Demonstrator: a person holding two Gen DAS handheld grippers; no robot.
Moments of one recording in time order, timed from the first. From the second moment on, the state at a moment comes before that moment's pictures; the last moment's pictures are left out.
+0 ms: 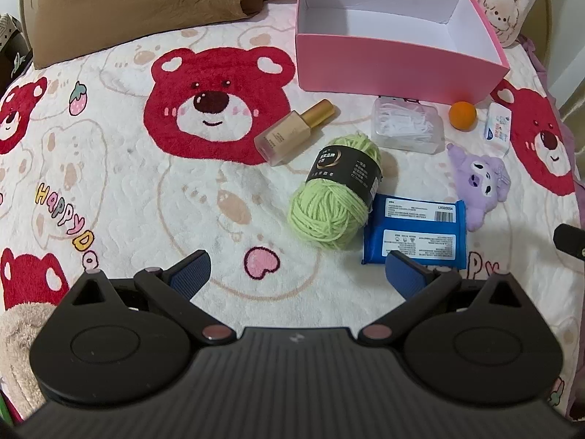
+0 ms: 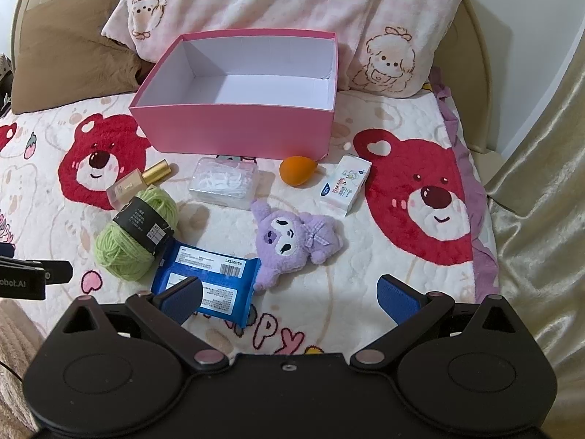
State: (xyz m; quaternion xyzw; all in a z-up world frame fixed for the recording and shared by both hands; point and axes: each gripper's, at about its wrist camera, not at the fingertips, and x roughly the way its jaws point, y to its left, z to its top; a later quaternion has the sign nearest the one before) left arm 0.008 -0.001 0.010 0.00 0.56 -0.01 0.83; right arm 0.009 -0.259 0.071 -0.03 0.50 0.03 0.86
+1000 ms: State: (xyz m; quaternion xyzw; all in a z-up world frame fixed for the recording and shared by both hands) left arm 0.007 0.002 0.009 0.00 0.57 -0.02 0.82; right arm 0.008 -0.257 0.066 -0.04 0.51 0.03 0.86
